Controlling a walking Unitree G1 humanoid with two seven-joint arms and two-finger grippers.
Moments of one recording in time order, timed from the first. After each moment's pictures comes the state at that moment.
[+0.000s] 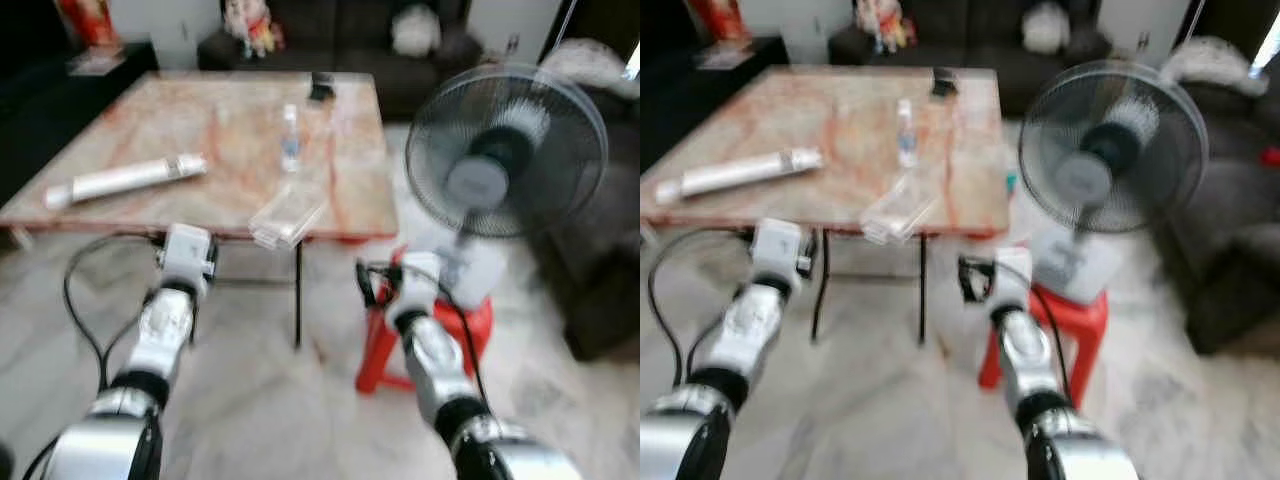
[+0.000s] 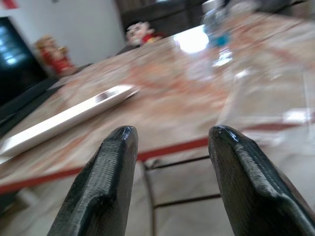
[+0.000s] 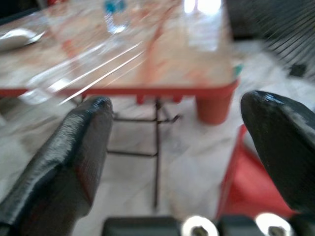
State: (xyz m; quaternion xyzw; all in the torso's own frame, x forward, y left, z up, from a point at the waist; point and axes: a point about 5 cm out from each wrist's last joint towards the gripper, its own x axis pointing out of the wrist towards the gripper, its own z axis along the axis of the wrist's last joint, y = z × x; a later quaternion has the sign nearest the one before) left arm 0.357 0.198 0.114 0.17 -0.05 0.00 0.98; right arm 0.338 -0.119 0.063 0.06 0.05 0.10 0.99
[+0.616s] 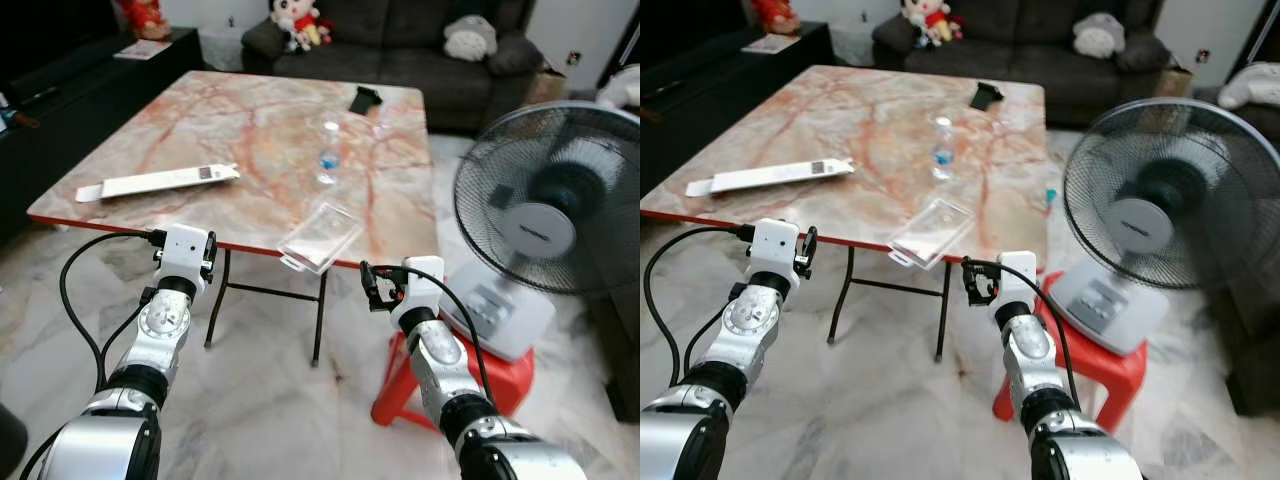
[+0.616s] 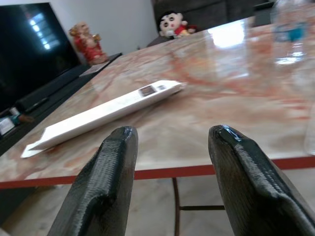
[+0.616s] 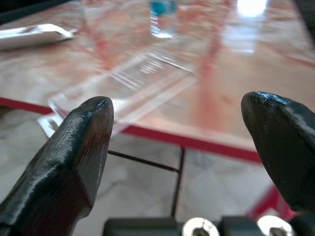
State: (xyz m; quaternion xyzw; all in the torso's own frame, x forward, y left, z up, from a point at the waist) left arm 0.358 0.204 0.120 0.17 -0.06 0.01 0.98; right arm 0.339 -0.115 0.066 0.05 0.04 0.11 0.99
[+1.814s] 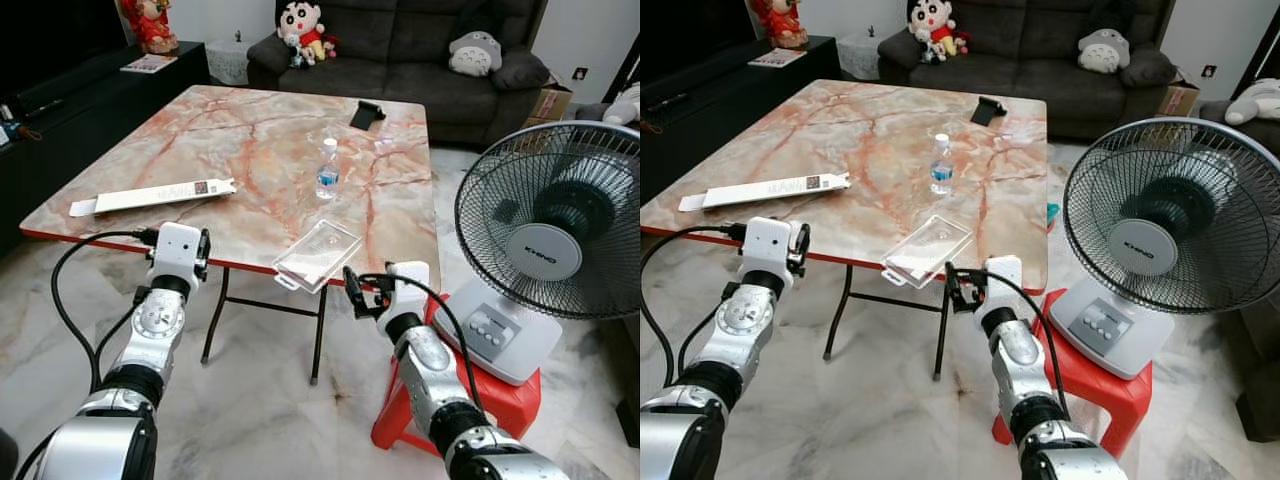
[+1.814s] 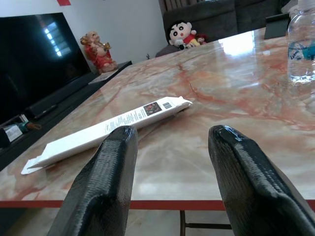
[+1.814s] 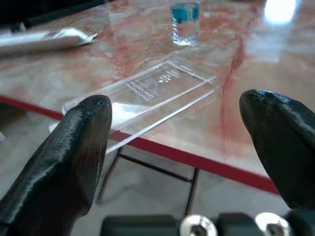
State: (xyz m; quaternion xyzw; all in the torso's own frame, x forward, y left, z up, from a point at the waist) left arm 0.357 0.206 0.120 0.16 -0.07 0.02 0.98; right arm 0.327 -0.106 0.057 0.01 0.03 0.15 0.99
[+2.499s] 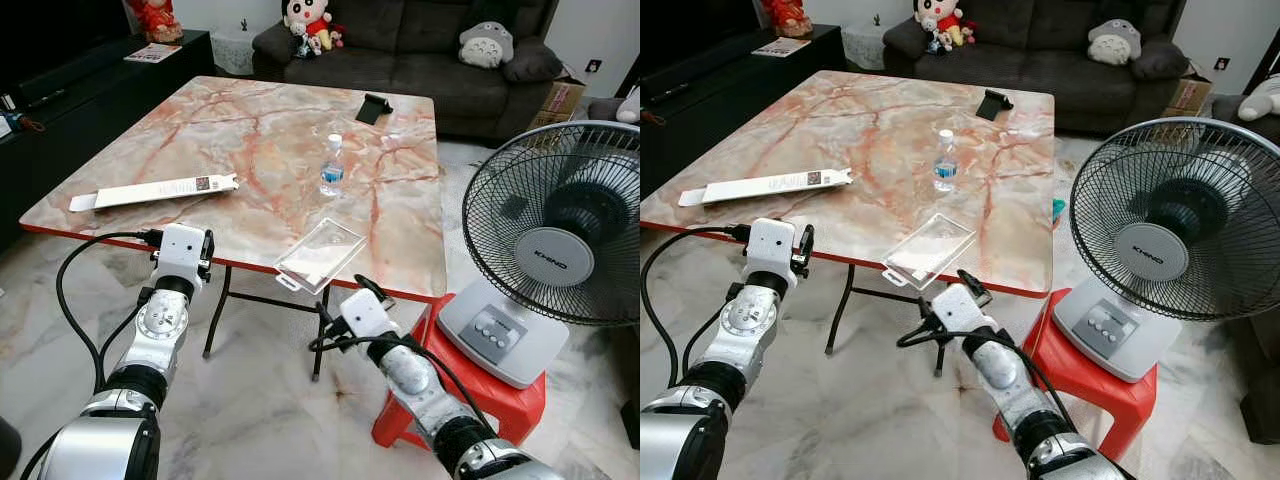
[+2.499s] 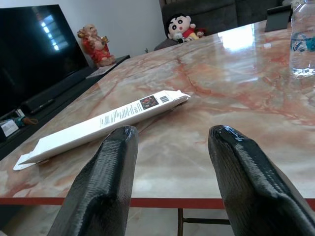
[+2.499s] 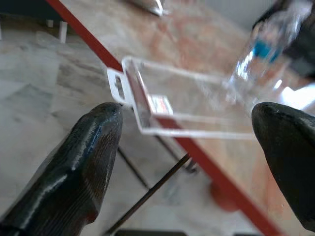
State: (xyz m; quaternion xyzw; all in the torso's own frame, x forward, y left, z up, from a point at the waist) left arm 0.357 0.205 0.119 0.16 -0.07 0.02 0.98; right arm 0.314 -0.073 0.051 -0.24 -0.01 0.23 0.94
